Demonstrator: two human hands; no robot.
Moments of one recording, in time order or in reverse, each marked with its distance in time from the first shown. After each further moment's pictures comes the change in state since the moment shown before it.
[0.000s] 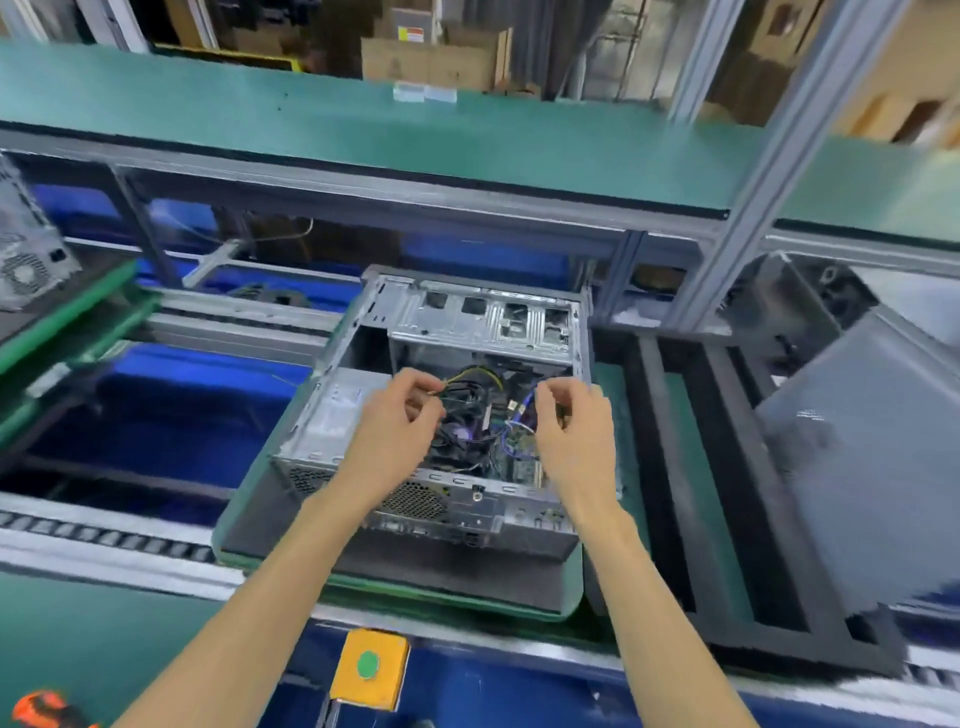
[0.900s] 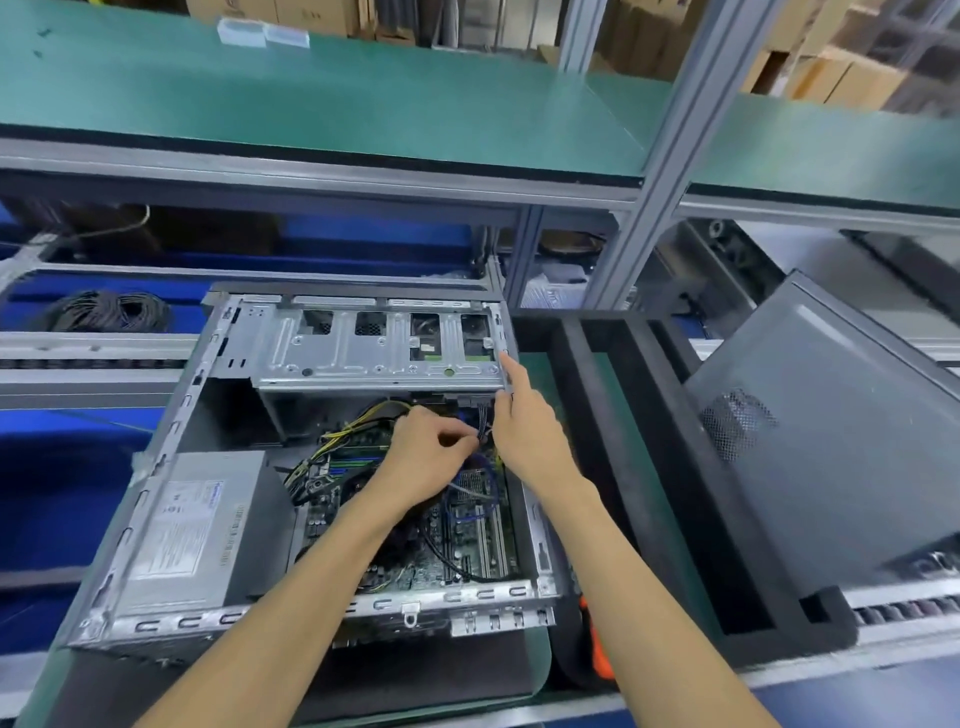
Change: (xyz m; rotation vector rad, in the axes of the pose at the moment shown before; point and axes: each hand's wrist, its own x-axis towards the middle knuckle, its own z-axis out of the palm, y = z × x) left_hand 0.110 -0.009 0.123 0.212 -0.414 0.030; right_hand 0.099 0.052 0.017 -0.278 -0.196 0.243
